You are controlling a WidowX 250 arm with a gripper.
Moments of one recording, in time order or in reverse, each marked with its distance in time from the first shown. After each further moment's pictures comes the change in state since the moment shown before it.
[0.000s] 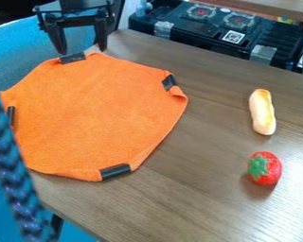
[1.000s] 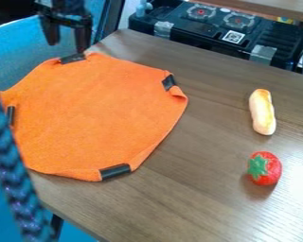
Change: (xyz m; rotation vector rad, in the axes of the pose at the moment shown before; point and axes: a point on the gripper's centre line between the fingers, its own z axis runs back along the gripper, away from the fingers) arm 0.054 0.027 -0.036 0.073 0.103 -0.585
